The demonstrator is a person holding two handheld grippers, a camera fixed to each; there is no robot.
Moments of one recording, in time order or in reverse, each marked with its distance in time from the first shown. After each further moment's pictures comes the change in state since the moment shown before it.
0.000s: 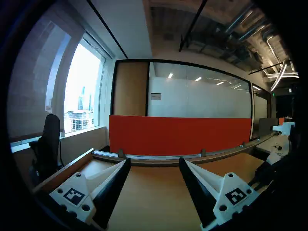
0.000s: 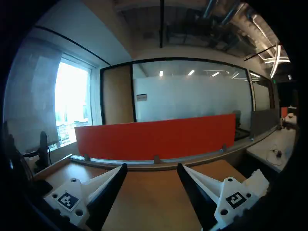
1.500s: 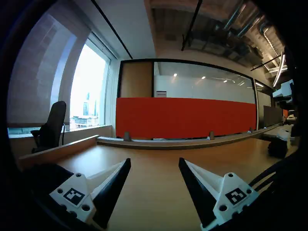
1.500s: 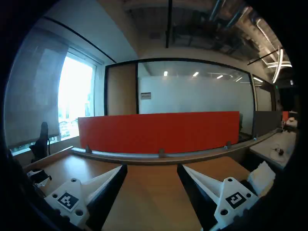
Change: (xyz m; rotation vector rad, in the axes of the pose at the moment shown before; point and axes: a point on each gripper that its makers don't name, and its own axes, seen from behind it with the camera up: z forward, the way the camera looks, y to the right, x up) left arm -0.164 -0.020 -0.014 0.055 0.039 0.022; right arm -0.068 -0.034 0.005 0.015 0.013 -0.046
